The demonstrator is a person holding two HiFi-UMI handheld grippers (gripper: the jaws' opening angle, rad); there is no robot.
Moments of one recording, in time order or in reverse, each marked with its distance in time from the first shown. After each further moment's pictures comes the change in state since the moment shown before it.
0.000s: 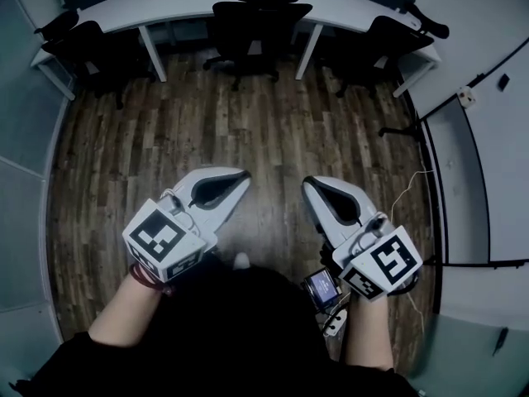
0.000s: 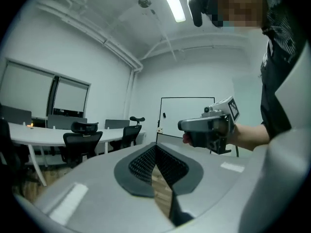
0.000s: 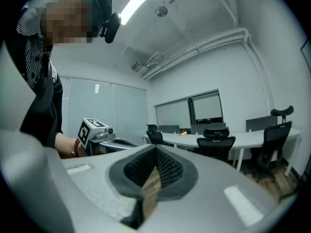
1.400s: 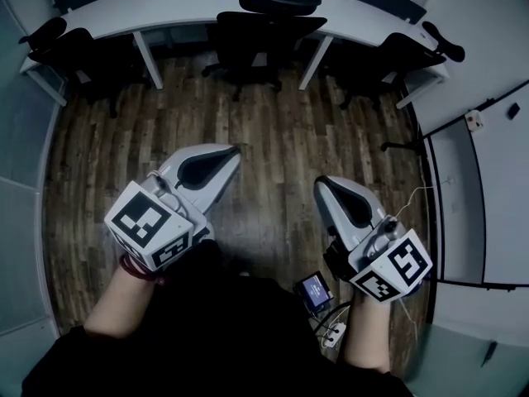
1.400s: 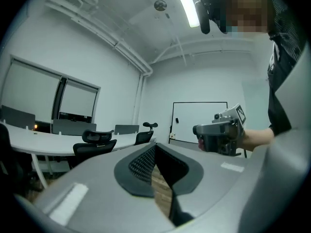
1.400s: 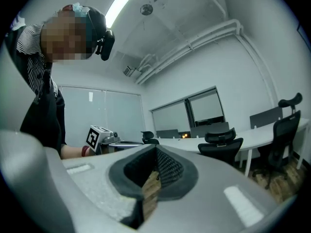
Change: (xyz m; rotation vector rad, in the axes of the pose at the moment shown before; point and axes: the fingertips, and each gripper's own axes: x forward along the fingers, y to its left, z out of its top) left arm 0.047 0.208 0.046 -0.008 -0.058 0.046; right arm 0.149 -0.094 0.042 0.081 -0.054 -0.002
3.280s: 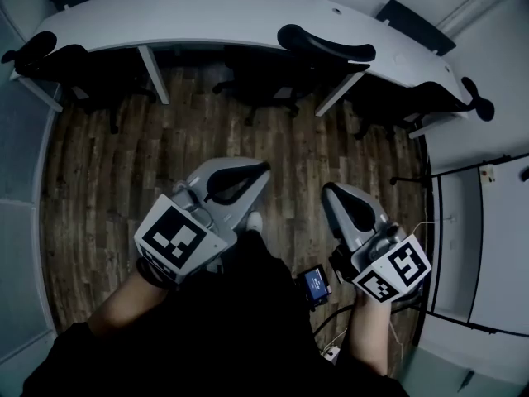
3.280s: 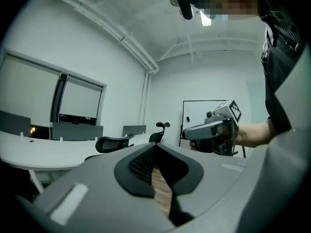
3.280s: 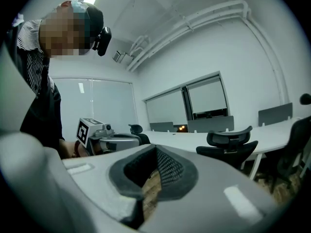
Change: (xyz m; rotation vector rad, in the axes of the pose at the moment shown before) left arm 0.091 0.277 0.013 0.024 0.004 -0.039; right arm 0.294 -0.137 0.010 -0.005 0.125 -0.027
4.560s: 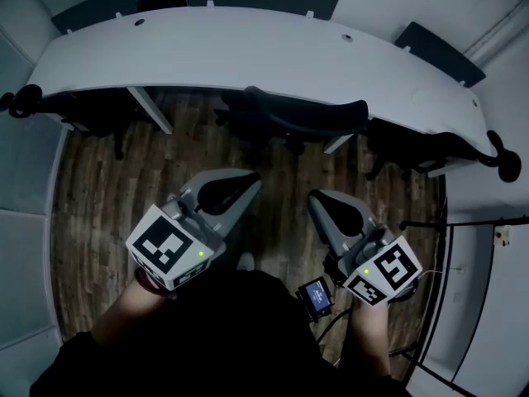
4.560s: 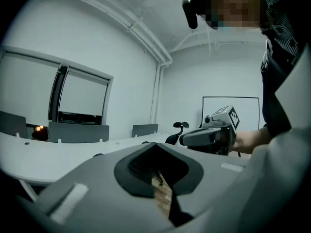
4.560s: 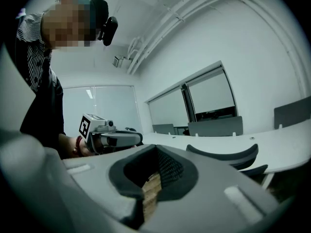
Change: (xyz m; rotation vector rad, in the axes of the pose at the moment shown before) left arm 0.259 0.140 0.039 -0.049 0.047 0.127; right arm 0.094 -0.282 0.061 0.007 0.002 0.180
